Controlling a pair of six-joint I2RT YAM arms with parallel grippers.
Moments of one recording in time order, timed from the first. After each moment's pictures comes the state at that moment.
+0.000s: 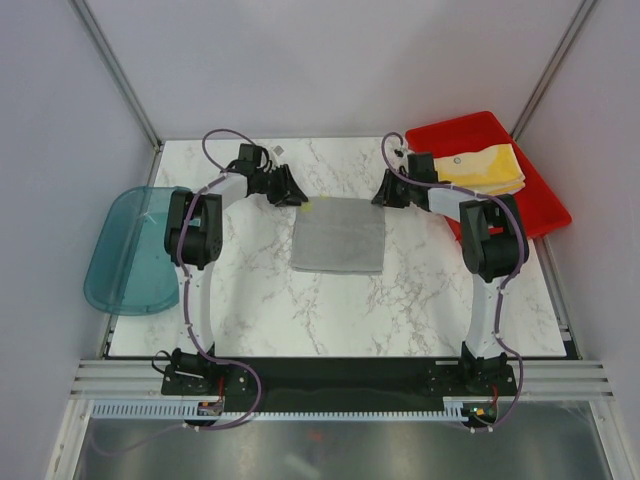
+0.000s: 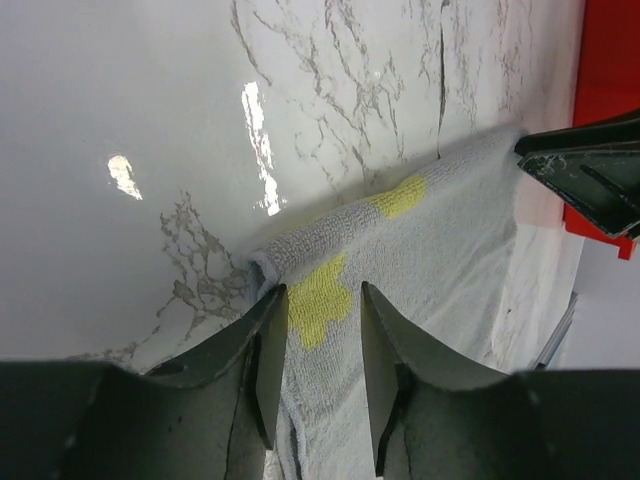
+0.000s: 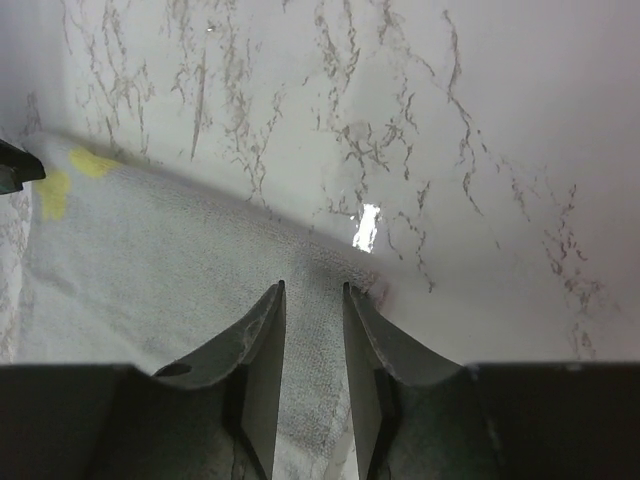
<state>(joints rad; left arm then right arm) -0.17 2.31 1.68 -0.26 0.68 -0.45 0.19 2.12 1.38 -0.02 -0.36 0.34</state>
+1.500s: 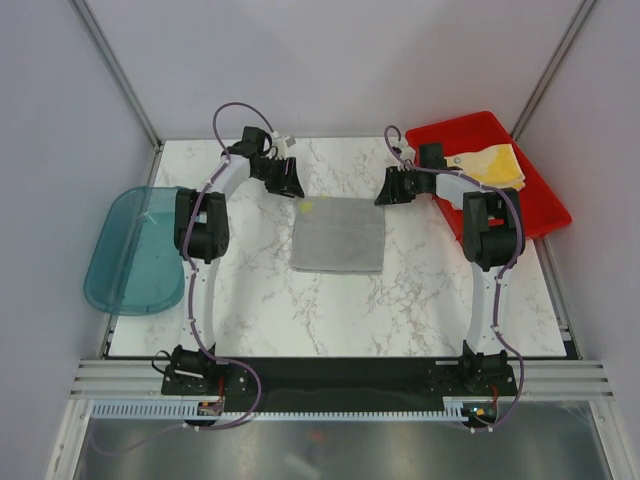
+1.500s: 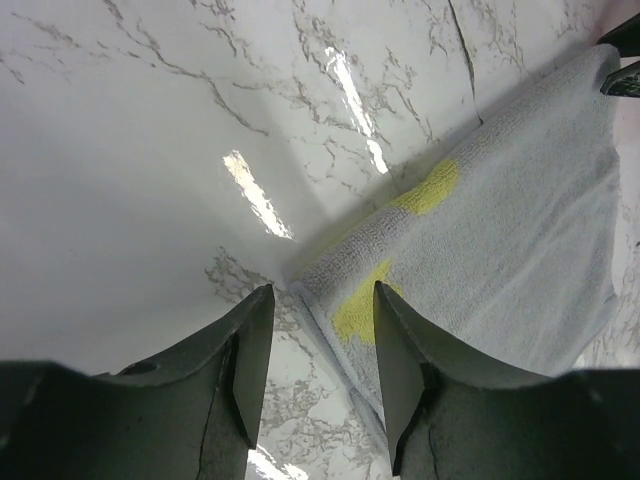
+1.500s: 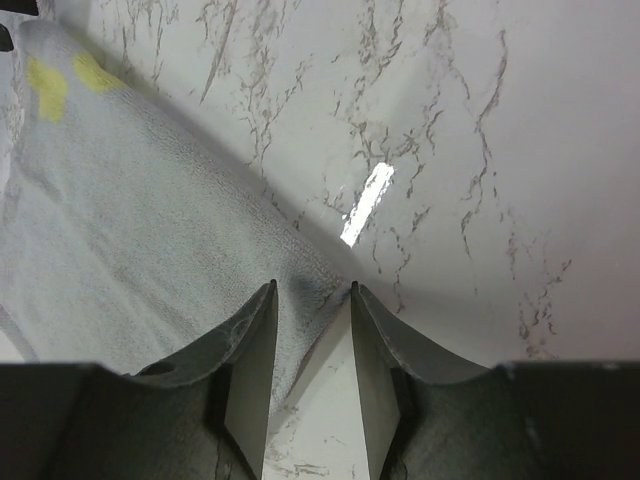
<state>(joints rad) -0.18 2.45 2.05 -0.65 0.65 0.01 0.12 2.24 1.60 -0.28 -0.64 0.02</state>
